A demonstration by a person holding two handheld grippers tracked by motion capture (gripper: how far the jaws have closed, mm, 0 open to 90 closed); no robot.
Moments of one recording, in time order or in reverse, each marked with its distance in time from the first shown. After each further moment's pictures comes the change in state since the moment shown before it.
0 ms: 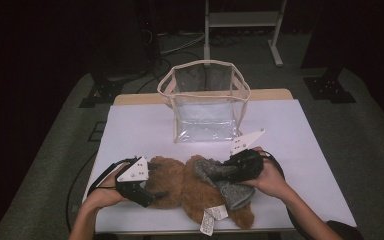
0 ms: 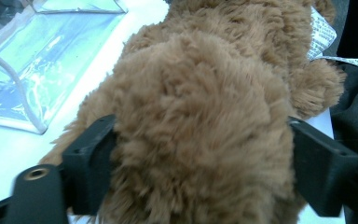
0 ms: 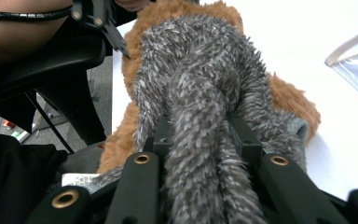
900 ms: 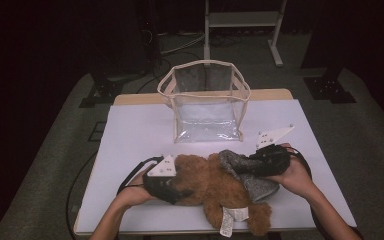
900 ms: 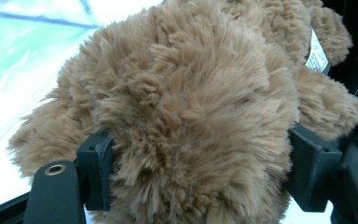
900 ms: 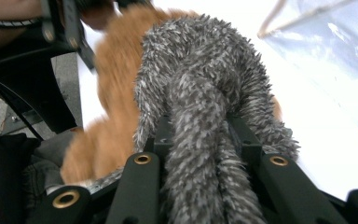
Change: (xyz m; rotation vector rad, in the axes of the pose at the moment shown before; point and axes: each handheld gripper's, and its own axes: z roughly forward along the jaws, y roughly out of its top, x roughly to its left) left arm -0.015 0.038 0.071 -0.050 -0.071 -0.088; right arm -0.007 -0.015 -0.053 0.022 -0.143 0.038
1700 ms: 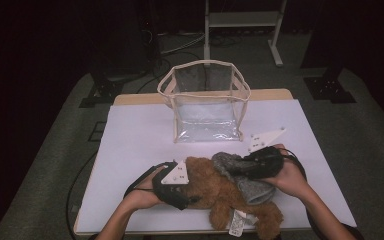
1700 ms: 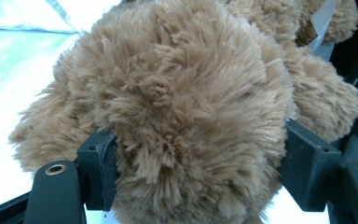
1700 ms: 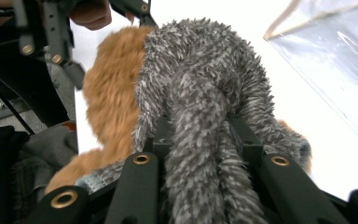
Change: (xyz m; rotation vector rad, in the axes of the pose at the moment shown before) left arm -0.017 0.006 0.002 0.070 0.016 0.091; right arm 0.006 0.007 0.017 0.033 -0.018 -0.053
